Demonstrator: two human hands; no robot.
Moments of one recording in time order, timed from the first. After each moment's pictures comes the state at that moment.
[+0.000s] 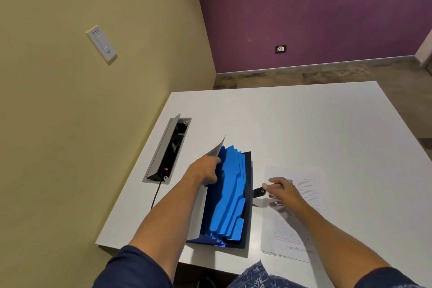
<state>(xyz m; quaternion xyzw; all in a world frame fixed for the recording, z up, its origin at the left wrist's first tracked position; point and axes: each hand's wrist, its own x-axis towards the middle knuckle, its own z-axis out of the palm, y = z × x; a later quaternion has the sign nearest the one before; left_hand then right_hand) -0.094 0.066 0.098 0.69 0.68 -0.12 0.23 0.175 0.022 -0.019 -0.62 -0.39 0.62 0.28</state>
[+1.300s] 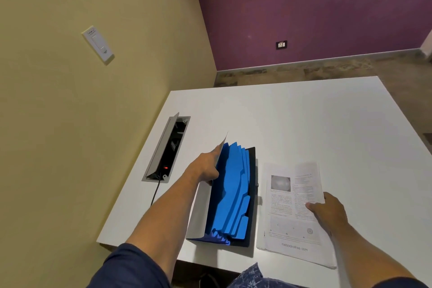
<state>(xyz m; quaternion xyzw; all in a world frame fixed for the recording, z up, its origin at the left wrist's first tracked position) -0.072 0.064 0.116 0.63 0.70 -0.05 0.35 0.280 -0.008 -0.065 -0.76 -0.38 0.46 0.26</state>
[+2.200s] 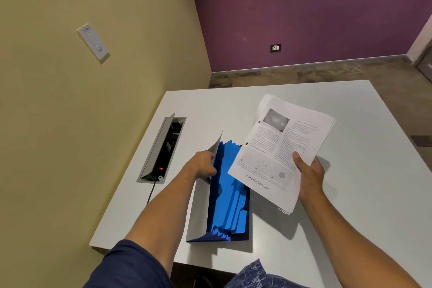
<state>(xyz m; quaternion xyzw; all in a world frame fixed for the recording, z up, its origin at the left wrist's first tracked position) -0.086 0.077 0.099 0.58 0.72 0.01 0.39 0.211 0.043 0.034 -0.45 -0.16 0.58 0.66</state>
